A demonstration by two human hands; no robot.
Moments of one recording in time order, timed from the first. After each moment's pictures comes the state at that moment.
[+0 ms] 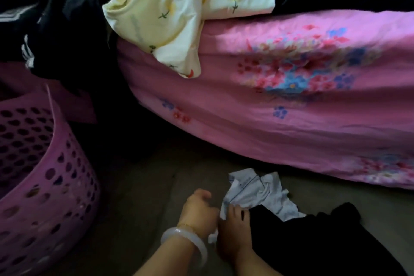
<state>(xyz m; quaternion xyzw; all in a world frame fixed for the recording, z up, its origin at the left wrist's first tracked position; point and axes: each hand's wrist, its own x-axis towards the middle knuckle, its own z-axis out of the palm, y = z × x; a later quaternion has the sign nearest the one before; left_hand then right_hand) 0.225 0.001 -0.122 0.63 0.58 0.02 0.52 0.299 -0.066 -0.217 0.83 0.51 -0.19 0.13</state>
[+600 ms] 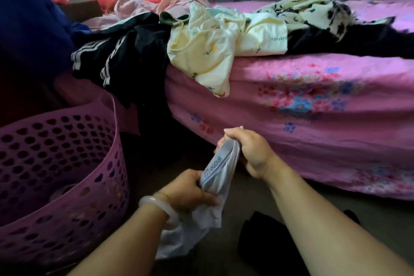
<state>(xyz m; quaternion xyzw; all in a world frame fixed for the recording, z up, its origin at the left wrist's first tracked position) 0.138 0.042 -0.009 0.79 0.35 0.00 0.51 0.299 -0.023 0.032 0.55 0.36 -0.44 -0.61</state>
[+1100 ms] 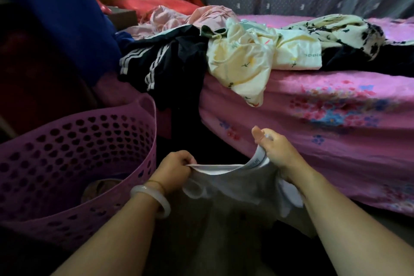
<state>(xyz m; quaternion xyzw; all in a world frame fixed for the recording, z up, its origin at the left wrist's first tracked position) 0.061 0.105 0.012 0.78 0.44 0.19 0.40 0.279 -0.012 0.048 0.73 0.41 -0.24 -0.50</state>
